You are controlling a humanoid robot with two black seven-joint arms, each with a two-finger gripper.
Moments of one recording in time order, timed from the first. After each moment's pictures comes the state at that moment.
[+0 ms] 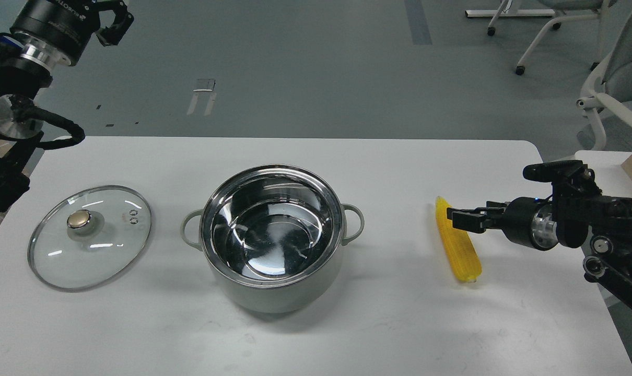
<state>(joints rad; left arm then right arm) -0.89 0.60 -0.88 -0.75 0.08 -0.49 -0.33 0.55 -0.62 0.68 1.33 -1.80 0.49 -0.07</state>
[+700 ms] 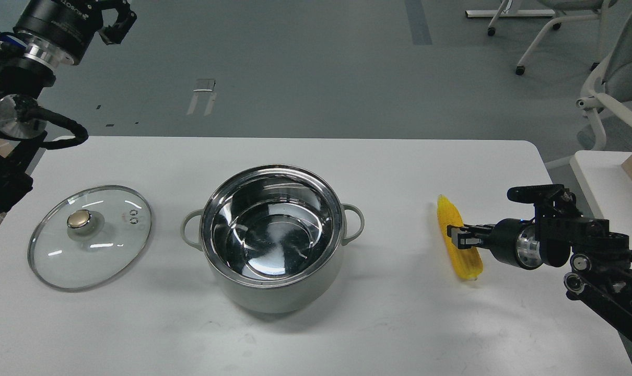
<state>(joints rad) -0.89 0.59 -0.87 -0.75 0.09 -0.49 -0.34 0.51 -0.58 0.70 1.31 -1.80 0.49 -0.07</state>
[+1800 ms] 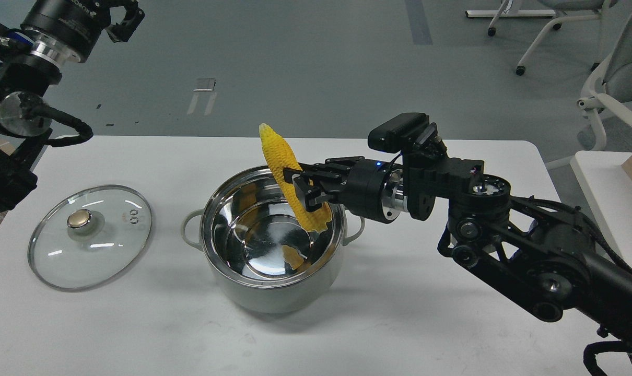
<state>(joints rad) -0.90 0.59 -0.88 -0.76 0.09 -0.49 -0.33 0.77 -0.18 0.63 1.53 -1.92 0.49 -0.11</state>
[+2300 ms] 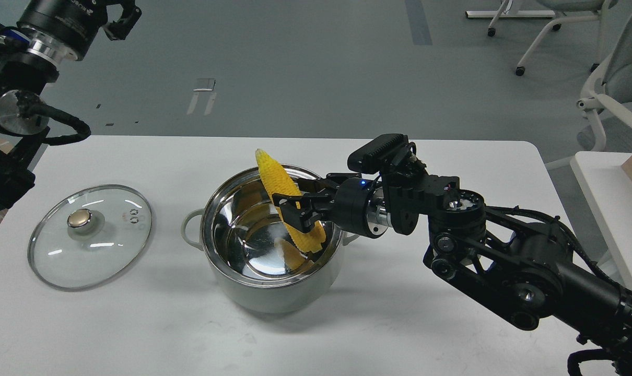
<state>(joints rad) -0.90 0.59 -0.88 -0.77 0.09 -0.49 -0.32 0.74 -0.14 0.61 1.49 -1.94 0.49 -0.11</state>
